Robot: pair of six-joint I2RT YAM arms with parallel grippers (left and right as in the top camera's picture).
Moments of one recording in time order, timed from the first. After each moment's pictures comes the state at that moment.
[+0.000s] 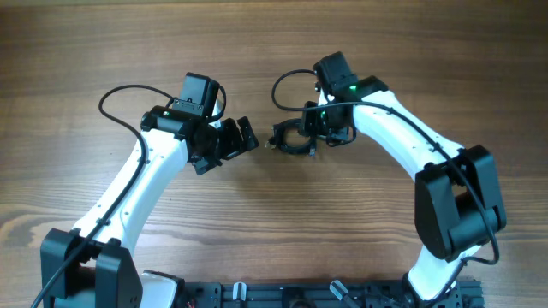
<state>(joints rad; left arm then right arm) -0.28 1.54 1.12 -0.87 0.30 -0.65 0.43 1.91 1.36 -0.75 -0.24 0.59</state>
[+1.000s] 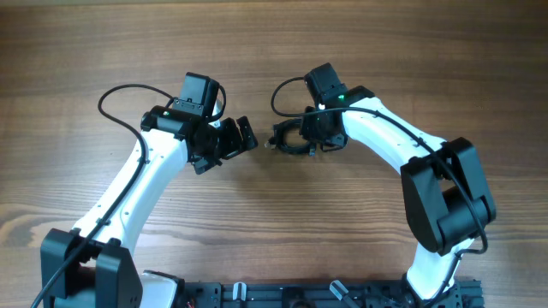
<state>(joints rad) -0.28 1.54 1.12 -0.87 0.28 -0.65 0.46 1.96 1.31 -0.66 -0.07 0.71</state>
